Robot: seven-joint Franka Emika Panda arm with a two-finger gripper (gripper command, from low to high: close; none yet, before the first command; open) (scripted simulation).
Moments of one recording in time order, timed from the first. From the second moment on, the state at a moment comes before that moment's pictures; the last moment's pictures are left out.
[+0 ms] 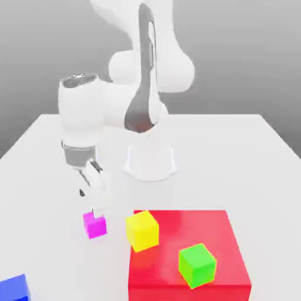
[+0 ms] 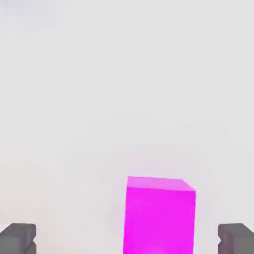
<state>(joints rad) -0.39 0.06 -0.05 -2.93 0.03 2.99 1.42</state>
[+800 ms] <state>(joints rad) -0.43 0.00 -0.03 -2.87 -0.02 2.87 1.46</state>
